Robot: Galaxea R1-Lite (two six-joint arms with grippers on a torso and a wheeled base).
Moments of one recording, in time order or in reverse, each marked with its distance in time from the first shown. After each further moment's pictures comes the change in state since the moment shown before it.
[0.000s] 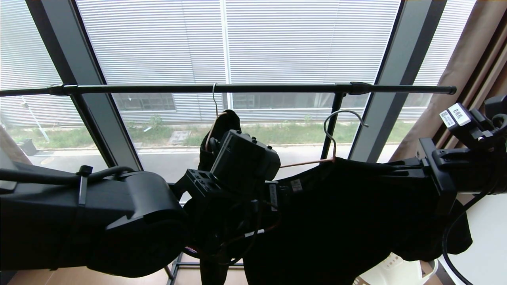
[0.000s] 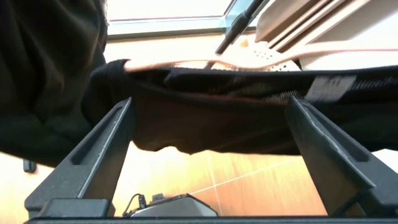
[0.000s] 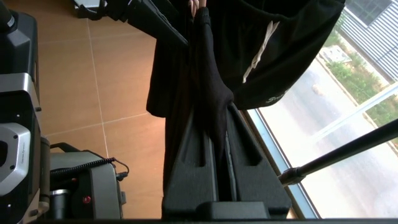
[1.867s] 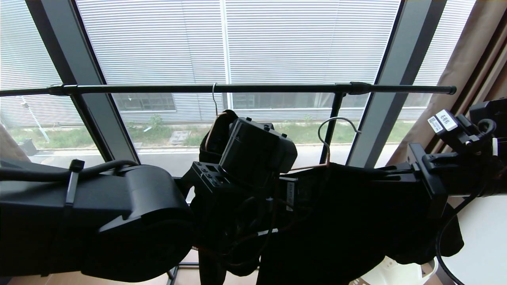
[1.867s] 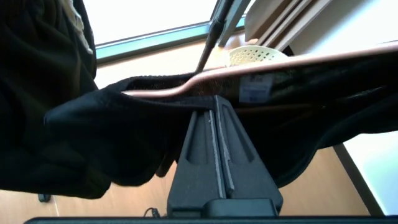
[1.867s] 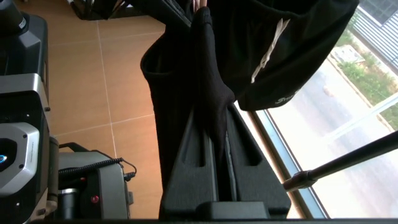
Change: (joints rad) left arm -0.049 -0.005 -0.069 -0.006 -0.013 0.166; right arm 0.020 0.041 0.003 -0.001 0.021 0.000
